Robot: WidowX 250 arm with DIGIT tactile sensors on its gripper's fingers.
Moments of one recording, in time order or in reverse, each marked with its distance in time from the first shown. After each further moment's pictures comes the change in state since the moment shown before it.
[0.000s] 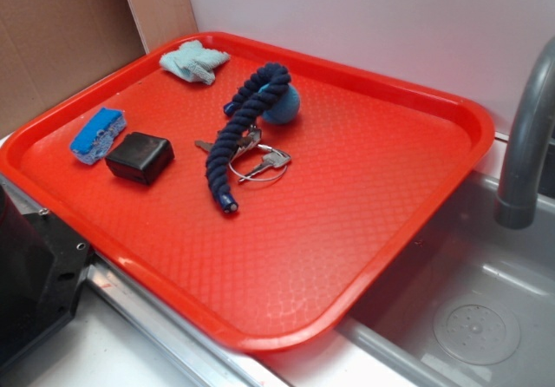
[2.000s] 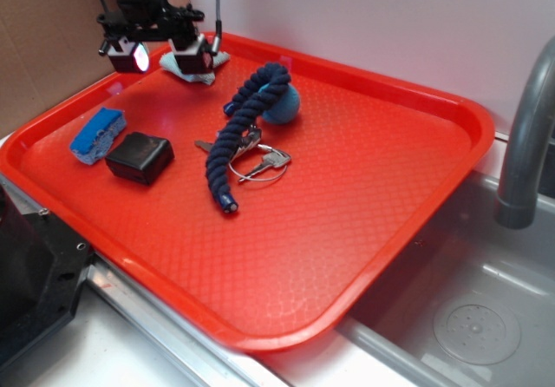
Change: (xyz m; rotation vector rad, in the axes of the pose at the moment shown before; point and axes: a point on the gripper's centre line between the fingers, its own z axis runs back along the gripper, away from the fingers) arm 0.125 0.146 -0.216 0.147 -0.091 0.569
